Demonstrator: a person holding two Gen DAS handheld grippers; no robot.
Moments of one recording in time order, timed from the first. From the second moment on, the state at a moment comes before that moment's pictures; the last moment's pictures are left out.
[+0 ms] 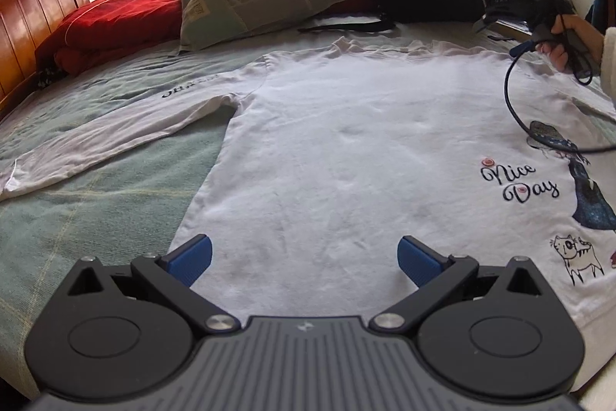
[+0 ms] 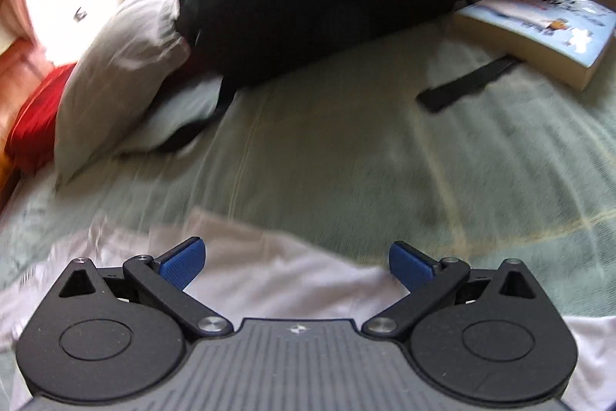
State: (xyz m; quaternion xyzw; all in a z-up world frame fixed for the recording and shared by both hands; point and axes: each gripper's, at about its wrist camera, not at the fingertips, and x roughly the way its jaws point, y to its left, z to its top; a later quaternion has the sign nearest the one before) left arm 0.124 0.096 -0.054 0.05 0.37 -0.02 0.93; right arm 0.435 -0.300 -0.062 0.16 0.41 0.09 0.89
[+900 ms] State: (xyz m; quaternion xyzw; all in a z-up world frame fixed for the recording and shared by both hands) left arm 0.122 0.105 -0.049 0.03 0.34 -0.03 0.94; right arm 0.362 -0.233 -0.022 0.06 0.42 0.17 0.89
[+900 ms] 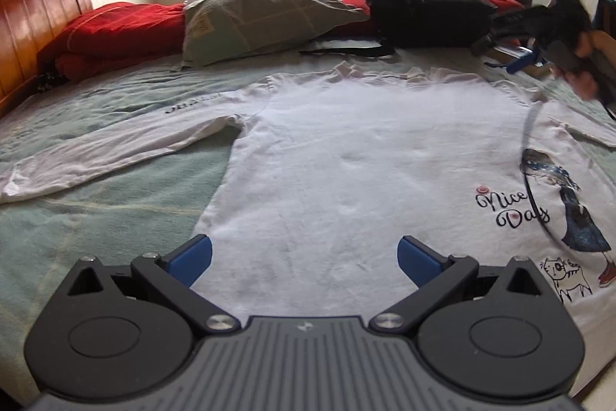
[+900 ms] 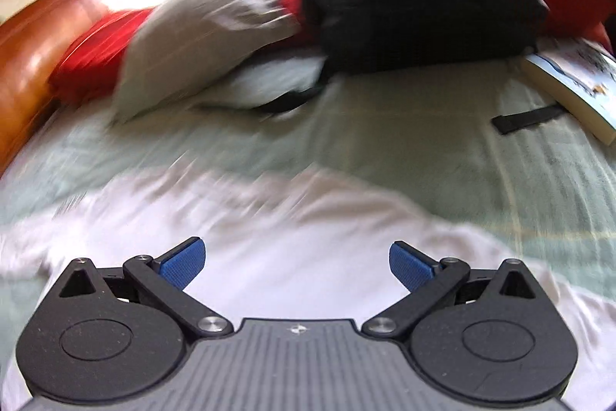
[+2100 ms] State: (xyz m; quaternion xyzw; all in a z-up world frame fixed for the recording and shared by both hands) left arm 0.306 0.165 -0.032 0.01 0.34 -0.11 0.93; right arm 0.232 -0.079 -0.072 -0.05 0.45 0.23 0.86
